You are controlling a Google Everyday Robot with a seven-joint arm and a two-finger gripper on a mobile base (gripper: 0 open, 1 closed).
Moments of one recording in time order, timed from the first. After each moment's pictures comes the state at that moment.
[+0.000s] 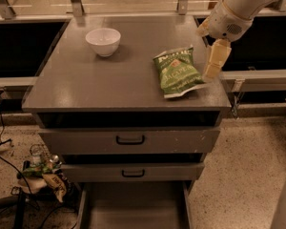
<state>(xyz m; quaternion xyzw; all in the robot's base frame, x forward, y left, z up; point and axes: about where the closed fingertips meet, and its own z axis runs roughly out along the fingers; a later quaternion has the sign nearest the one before) 0.626 -0.171 0.916 -0.67 0.71 0.04 0.19</state>
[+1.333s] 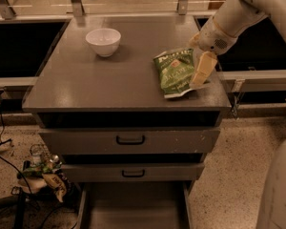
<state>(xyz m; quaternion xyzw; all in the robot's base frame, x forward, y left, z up) 0.650 -0.156 0.868 -0.65 0.72 0.09 0.22</state>
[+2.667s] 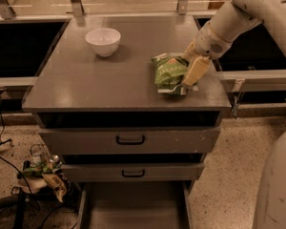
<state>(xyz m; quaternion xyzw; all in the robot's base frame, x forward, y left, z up) 0.655 -0.147 0.852 -0.65 0.72 0.11 0.22</state>
